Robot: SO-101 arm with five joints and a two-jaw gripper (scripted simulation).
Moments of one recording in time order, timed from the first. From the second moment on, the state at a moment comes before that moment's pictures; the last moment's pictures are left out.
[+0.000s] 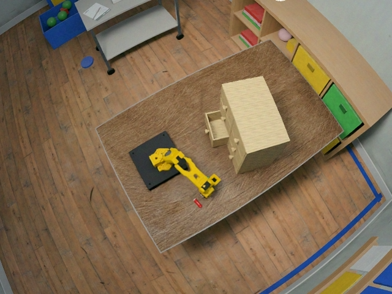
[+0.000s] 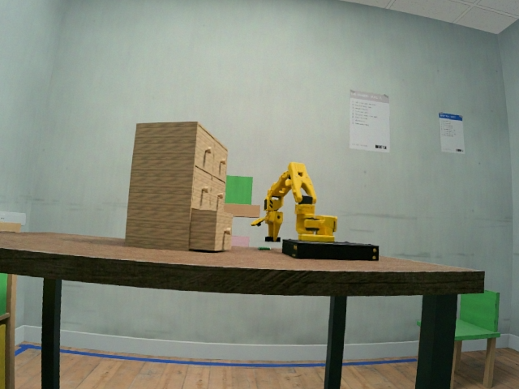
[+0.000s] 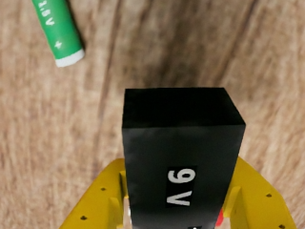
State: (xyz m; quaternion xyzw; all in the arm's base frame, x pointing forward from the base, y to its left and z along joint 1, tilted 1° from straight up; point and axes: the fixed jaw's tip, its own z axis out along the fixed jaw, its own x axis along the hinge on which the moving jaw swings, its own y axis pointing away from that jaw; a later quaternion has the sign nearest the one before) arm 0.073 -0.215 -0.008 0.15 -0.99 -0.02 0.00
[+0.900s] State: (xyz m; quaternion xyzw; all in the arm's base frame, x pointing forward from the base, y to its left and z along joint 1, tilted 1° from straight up) arm 0.072 -0.217 0.040 0.29 -0.96 0.04 0.00
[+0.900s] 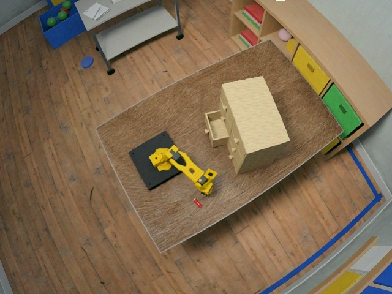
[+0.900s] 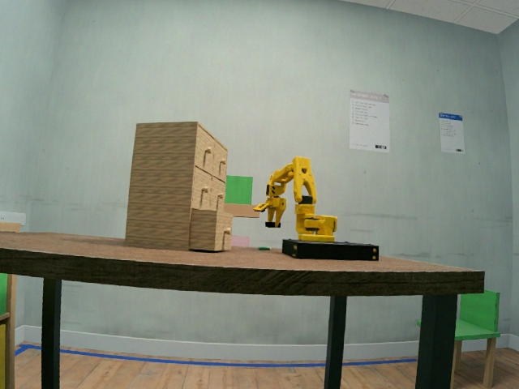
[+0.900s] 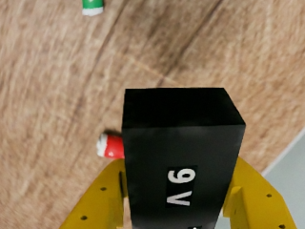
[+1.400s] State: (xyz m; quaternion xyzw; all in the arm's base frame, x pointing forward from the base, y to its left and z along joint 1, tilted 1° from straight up) arm 0.069 -0.210 0.069 0.44 -0.90 0.09 0.01
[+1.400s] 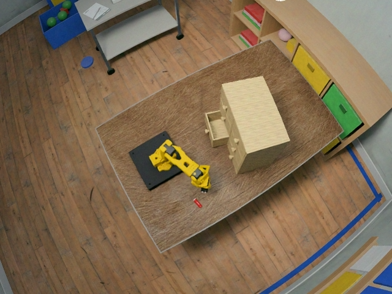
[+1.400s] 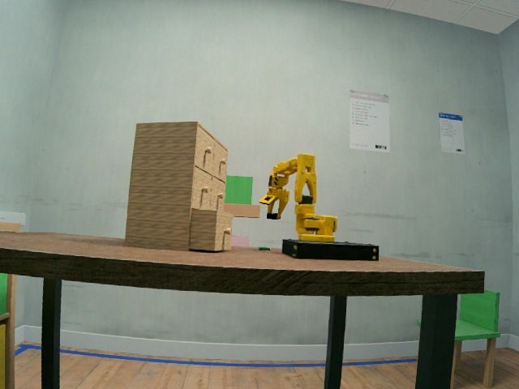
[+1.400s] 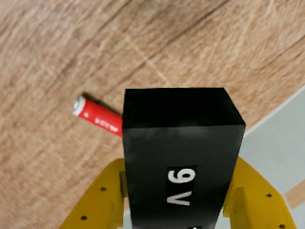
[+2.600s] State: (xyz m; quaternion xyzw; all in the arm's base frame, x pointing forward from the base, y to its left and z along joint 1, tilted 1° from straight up) arm 0.060 -0.181 0.118 0.74 -0.64 0.20 0.11
